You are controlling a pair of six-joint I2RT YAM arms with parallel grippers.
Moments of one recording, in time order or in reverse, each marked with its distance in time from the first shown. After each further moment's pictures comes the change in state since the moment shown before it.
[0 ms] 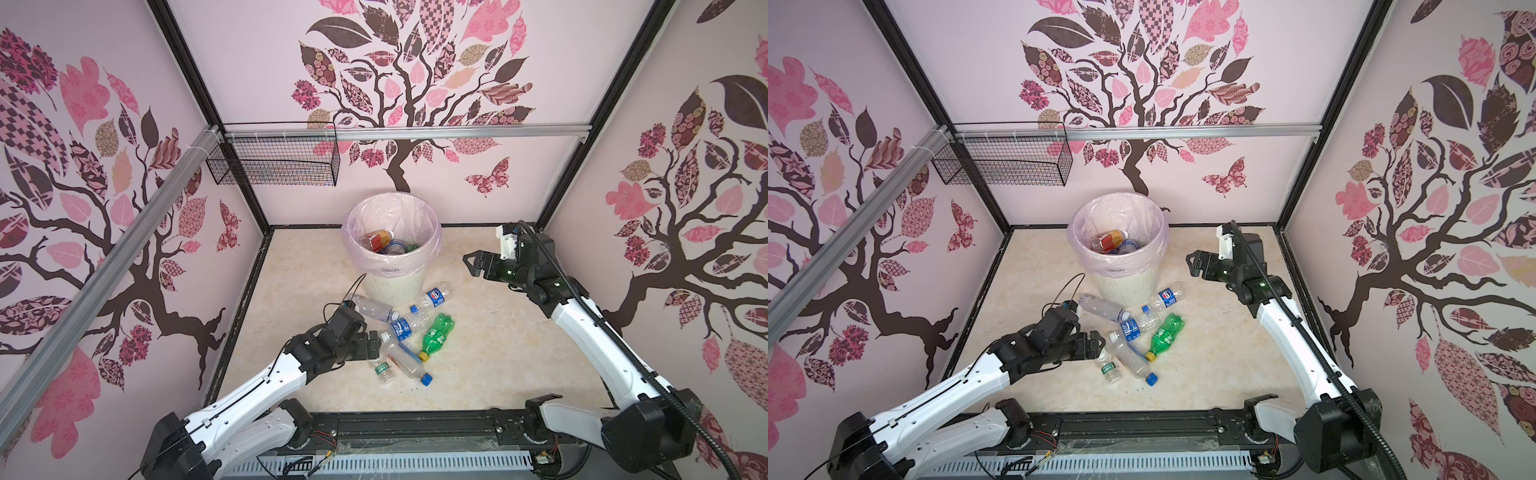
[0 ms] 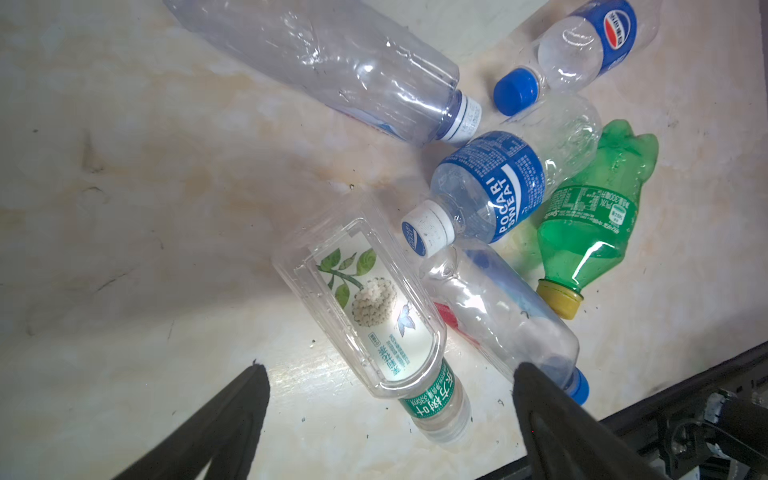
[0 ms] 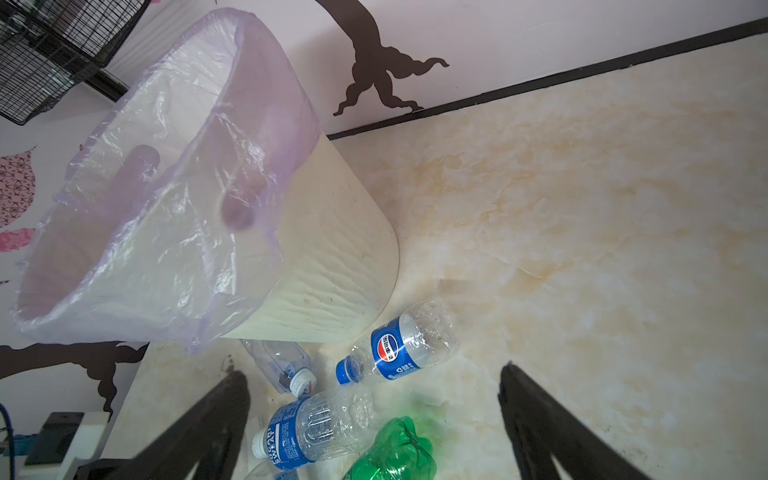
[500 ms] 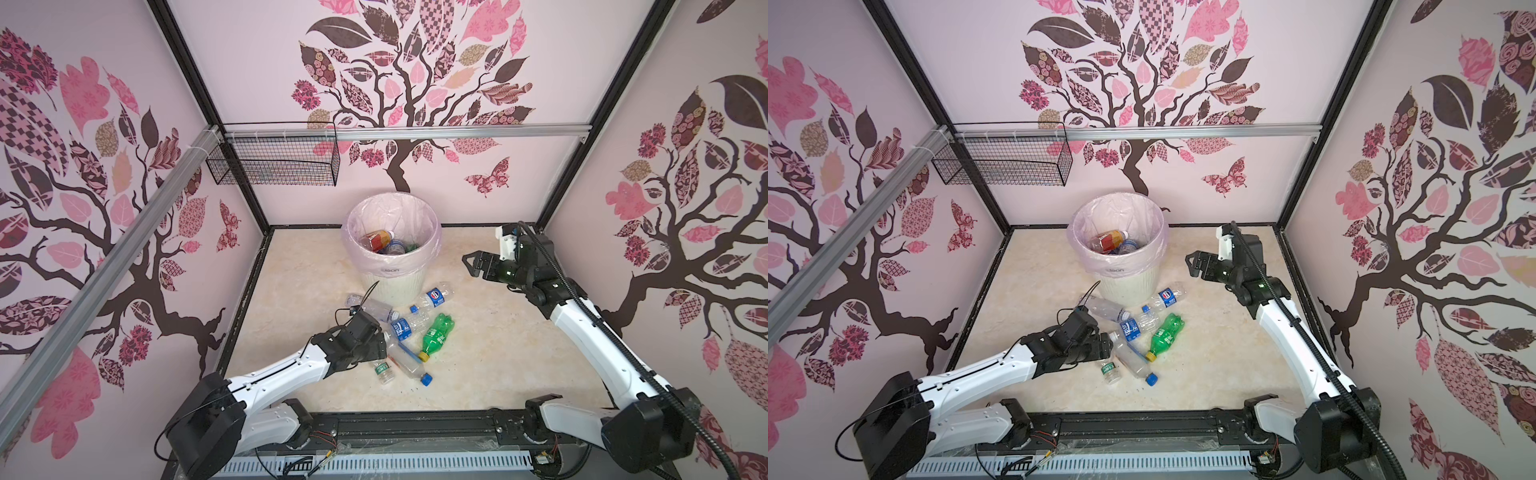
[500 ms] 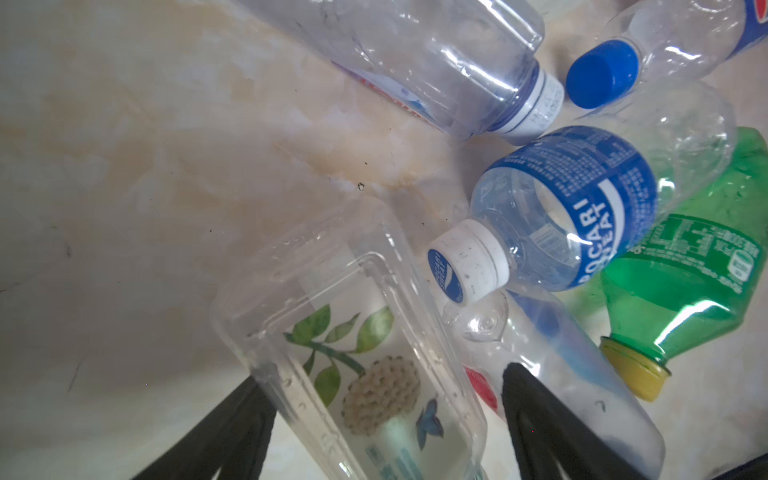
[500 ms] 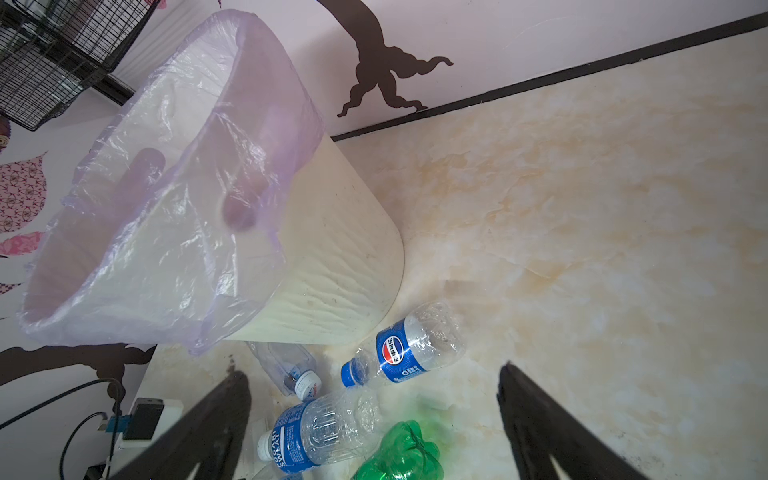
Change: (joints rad) left arm -0.032 0.225 -0.056 0.212 -0.042 -0.109; right arm 0.000 -0.001 -0.024 0.029 -0.011 0.019
